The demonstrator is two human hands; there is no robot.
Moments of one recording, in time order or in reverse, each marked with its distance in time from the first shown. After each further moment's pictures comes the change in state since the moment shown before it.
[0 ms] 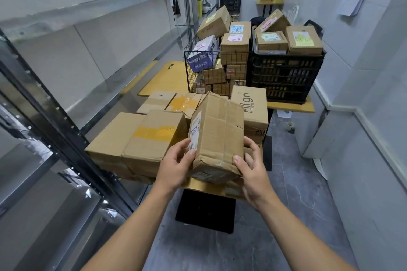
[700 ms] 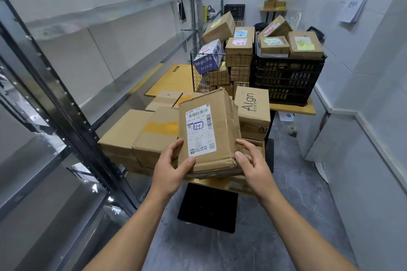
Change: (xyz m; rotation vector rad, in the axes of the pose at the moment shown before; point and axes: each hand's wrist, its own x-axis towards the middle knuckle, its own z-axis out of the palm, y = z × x) left_hand -0.050 0.000 -0.023 0.010 0.126 0.074; right_hand -0.039 -0.026 0.009 -0.499 -0.073 -0.089
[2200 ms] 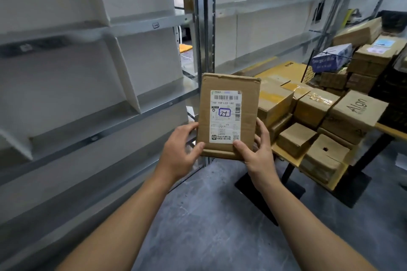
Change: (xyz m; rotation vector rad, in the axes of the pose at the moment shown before) left_hand -0.306 0.078 -0.126 0.694 0.525 0.190; right_hand -0.196 -0.062 0.117 0.213 -0.433 -0.146
